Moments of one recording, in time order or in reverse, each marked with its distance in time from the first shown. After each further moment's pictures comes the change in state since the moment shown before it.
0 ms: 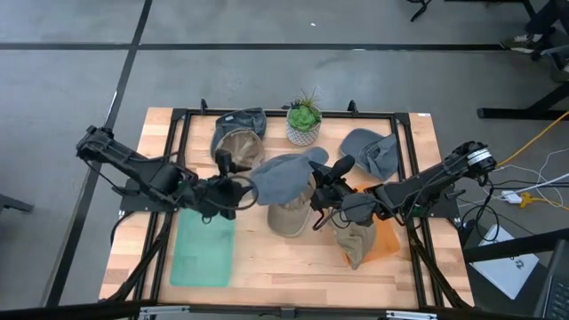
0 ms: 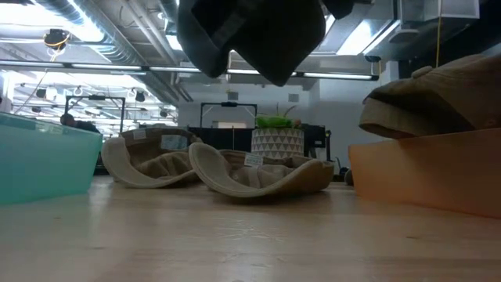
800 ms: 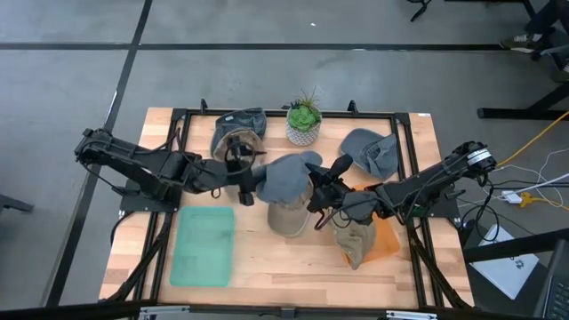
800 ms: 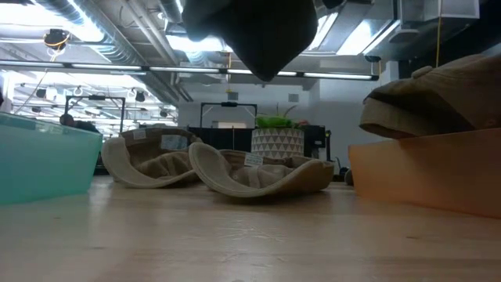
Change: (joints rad) left arm 0.151 0.007 0.000 0.376 0.058 0.095; right arm -0.001 0.000 0.000 0.046 -0.077 0.082
